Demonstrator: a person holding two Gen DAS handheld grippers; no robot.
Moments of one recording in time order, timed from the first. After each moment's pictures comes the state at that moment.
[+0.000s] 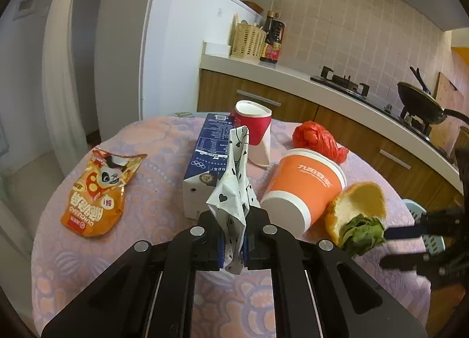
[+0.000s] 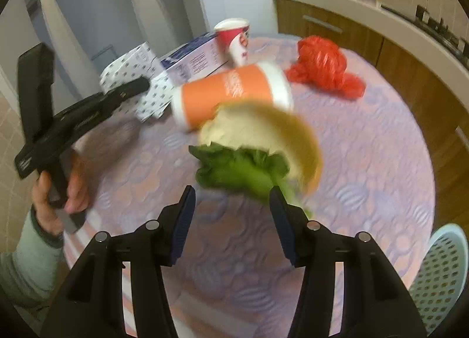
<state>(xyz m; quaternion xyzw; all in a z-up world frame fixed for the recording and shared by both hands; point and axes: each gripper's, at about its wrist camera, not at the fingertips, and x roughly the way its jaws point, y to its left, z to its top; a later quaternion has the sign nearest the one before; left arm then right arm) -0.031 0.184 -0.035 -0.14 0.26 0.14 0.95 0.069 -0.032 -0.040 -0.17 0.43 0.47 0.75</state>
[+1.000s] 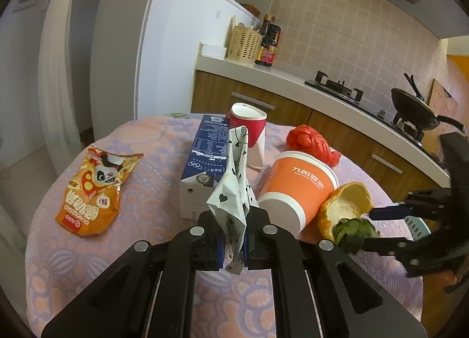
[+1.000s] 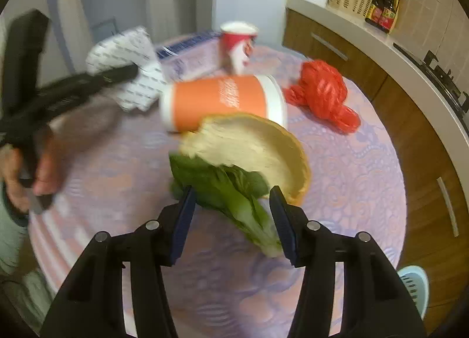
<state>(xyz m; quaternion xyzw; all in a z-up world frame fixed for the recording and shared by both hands) -0.035 0.187 -0.034 -0.16 0.25 0.13 0.95 0.085 0.003 -0.045 -0.28 0.40 0.46 0.74</state>
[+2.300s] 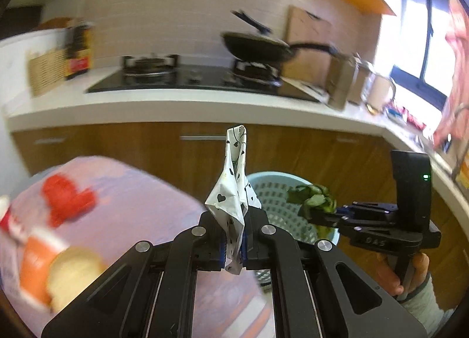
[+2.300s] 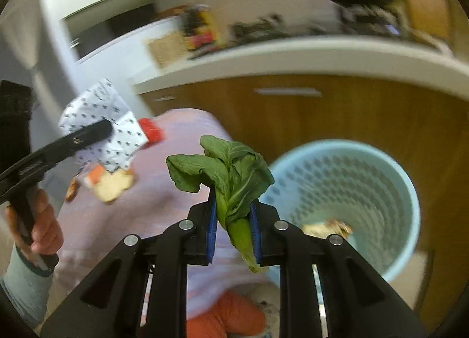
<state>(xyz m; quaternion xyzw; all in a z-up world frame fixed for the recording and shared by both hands) 0.091 -0.100 0.046 -0.01 0.30 -0.20 0.93 0.108 -0.334 -0.032 0.10 0.38 0.24 0.89</state>
